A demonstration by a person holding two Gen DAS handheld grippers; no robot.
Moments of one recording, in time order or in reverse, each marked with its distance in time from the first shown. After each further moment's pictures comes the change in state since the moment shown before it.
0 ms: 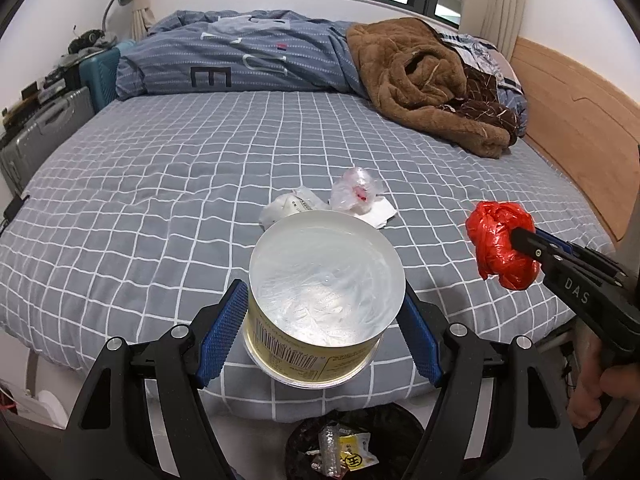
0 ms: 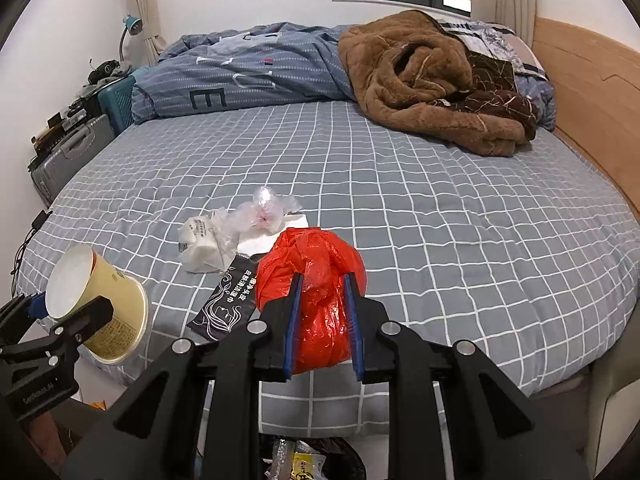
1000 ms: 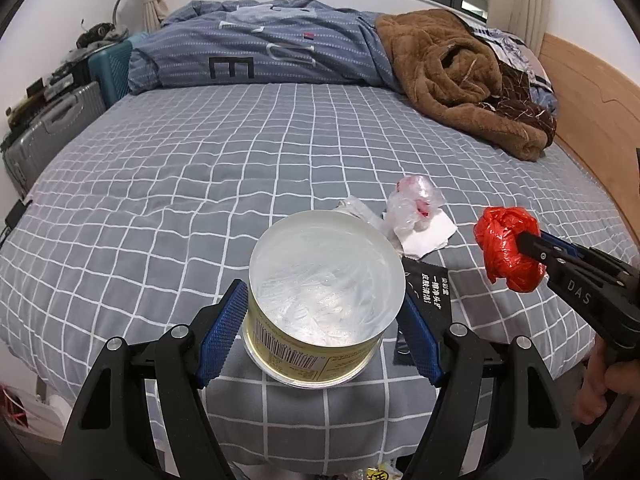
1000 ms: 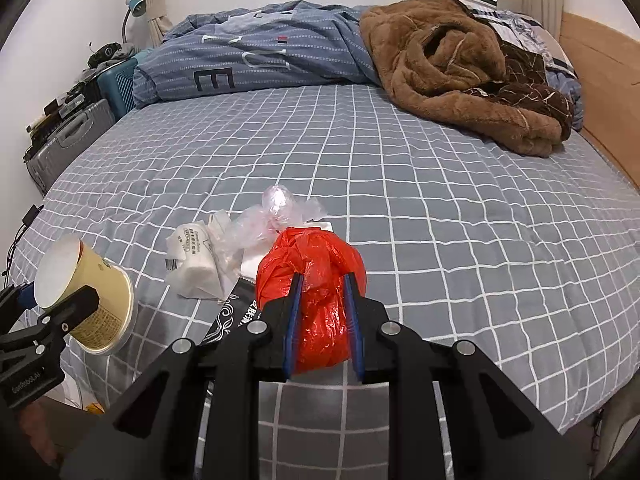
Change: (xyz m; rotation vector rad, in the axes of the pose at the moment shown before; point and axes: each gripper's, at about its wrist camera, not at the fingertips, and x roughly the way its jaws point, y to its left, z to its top) left arm 0.061 0.040 0.029 -0.012 0.026 0.079; right arm 0.085 0.024 0.027 -0.031 0.056 0.035
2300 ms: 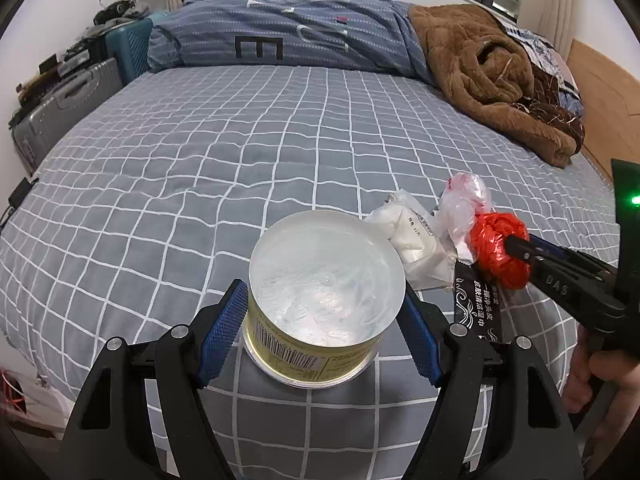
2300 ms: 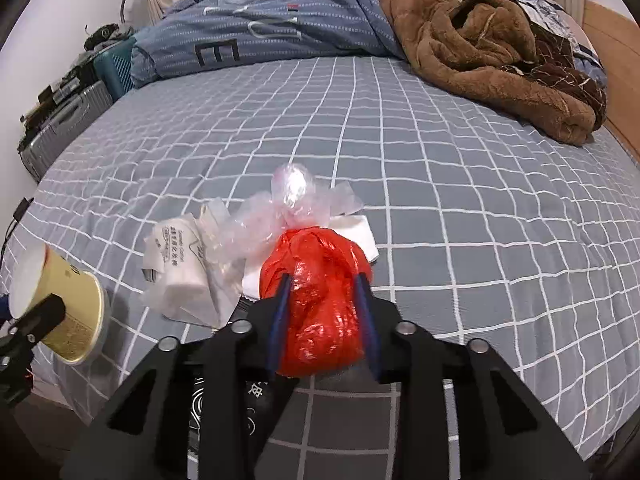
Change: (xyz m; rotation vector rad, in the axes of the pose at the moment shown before) left arm 0.035 0.037 0.004 -0.060 0.042 0.050; right arm 0.076 0.021 0.009 -0.005 0.073 0.036
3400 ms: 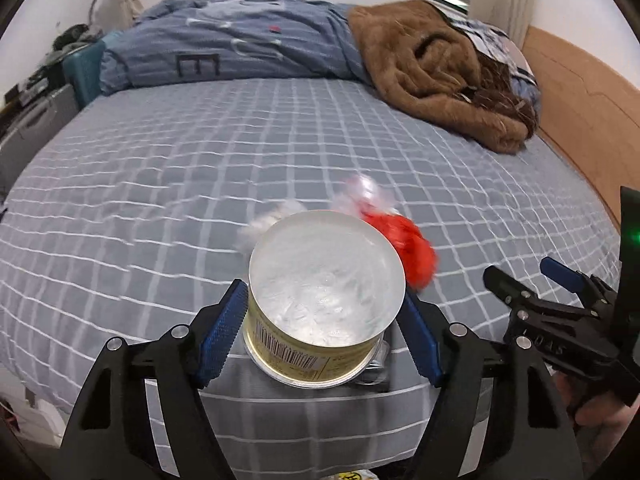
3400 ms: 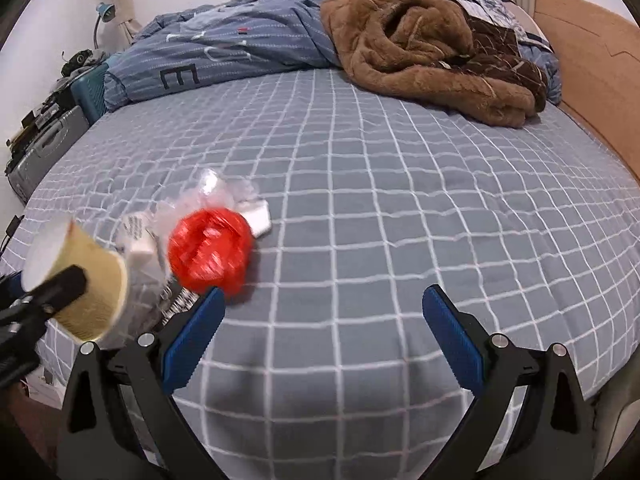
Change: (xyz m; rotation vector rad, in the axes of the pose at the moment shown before) left arm -0.023 -0.077 0.001 0.073 -0.022 -0.108; right arm -0.063 -0.068 -0.030 0.073 -0.051 -0.078
